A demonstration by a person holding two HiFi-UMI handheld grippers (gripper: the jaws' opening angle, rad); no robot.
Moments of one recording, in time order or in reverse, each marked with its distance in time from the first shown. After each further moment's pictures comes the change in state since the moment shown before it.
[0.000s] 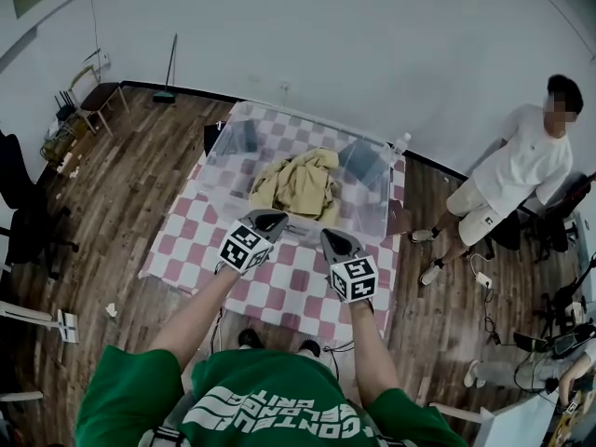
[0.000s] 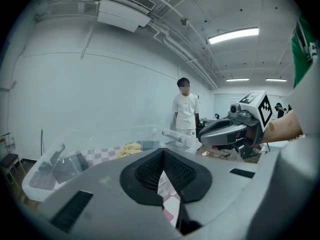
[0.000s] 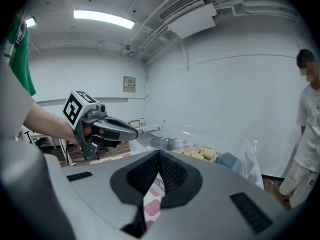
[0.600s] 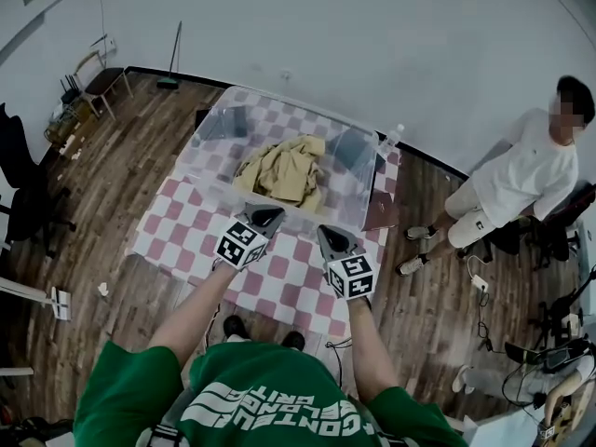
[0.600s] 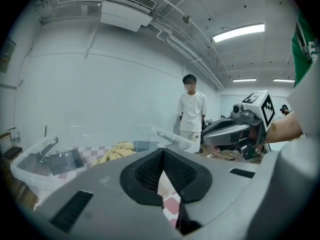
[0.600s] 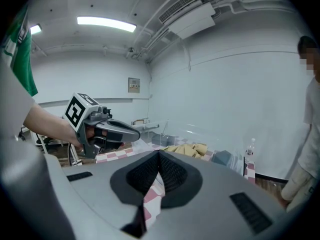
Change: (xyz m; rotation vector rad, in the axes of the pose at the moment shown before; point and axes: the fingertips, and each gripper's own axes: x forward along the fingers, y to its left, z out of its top) left arm 0.044 -0.054 -0.003 -0.037 -0.011 0.067; right arm -0.046 -0.044 -0.029 -0.018 -0.006 0.068
